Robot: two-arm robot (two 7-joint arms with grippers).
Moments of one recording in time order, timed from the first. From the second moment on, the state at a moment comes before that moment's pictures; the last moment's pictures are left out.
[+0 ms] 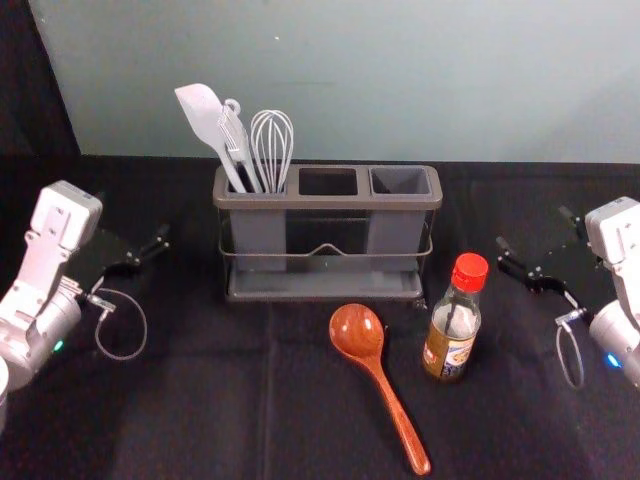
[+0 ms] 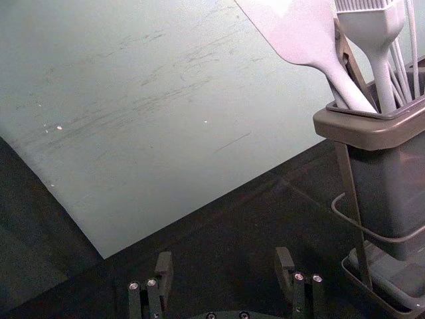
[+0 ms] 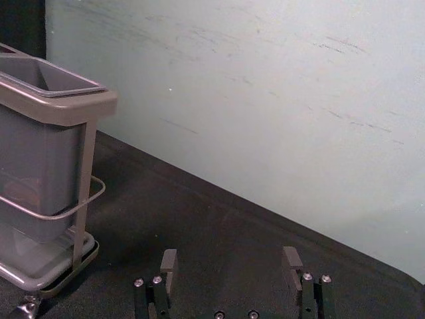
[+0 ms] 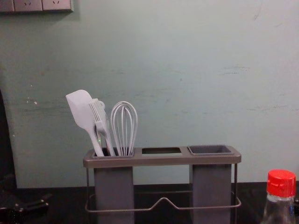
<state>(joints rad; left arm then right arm) -0.20 0.60 0.45 -1.41 -0.25 -0.12 0.03 0.20 0.60 -0.45 -1.41 0.25 -0.12 -0.03</state>
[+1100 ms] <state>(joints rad) -0.20 0.60 0.45 -1.41 -0.25 -0.12 0.03 -0.19 0.77 -0.27 -1.78 0.30 -0.18 -0.04</state>
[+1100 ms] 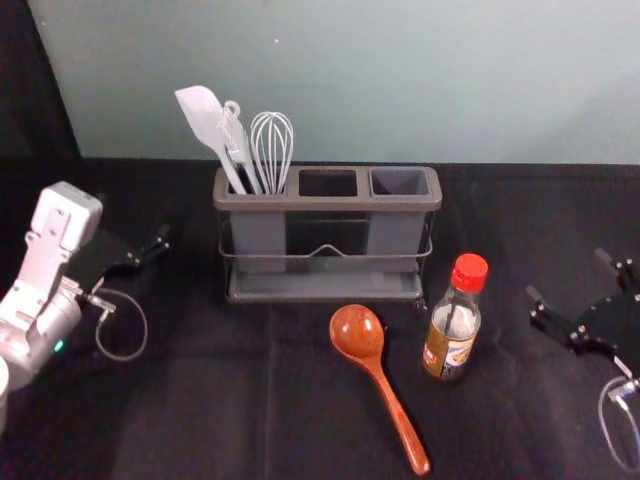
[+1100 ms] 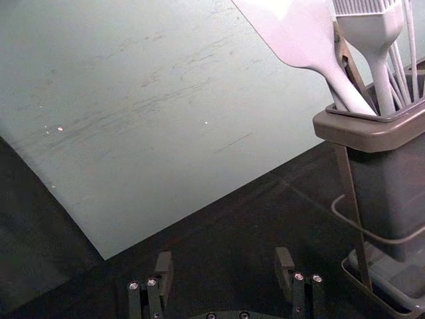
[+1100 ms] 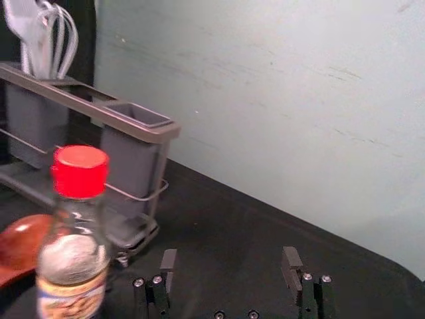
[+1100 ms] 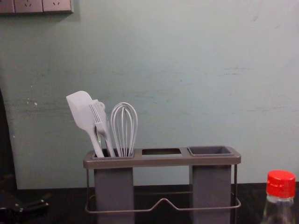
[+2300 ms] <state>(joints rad) -0.20 0.60 0.45 -1.41 -0.25 -0.12 0.03 -0.11 0.63 -0.32 -1.77 0.46 -0.20 0.24</state>
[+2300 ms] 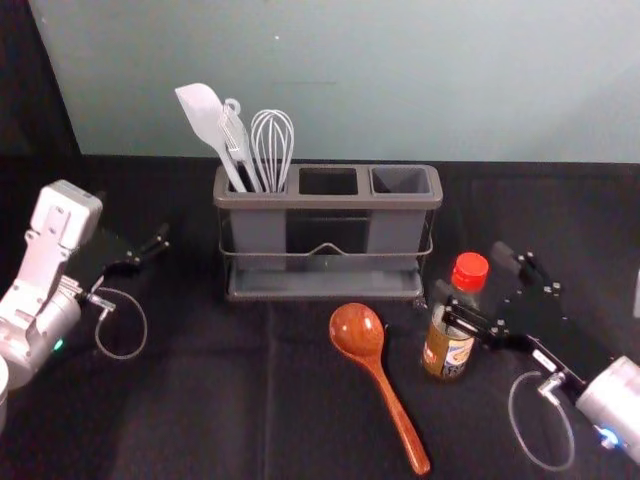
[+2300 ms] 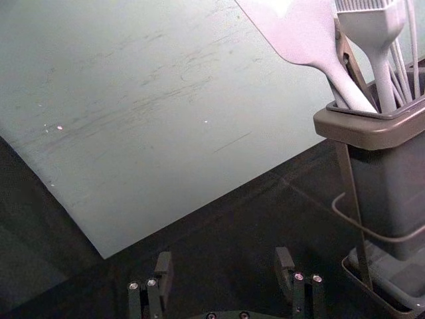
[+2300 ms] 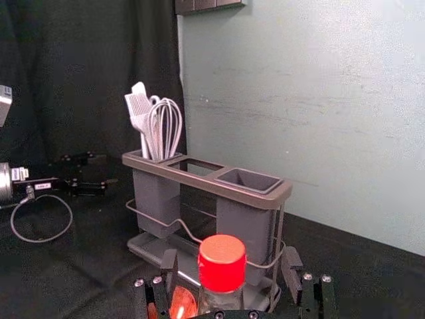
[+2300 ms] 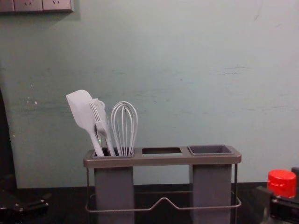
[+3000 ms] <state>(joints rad) -0.20 0.60 0.45 -1.41 -0.25 -0.12 0.03 -0.11 0.57 -0.30 -1.77 0.43 -0.18 0.28</state>
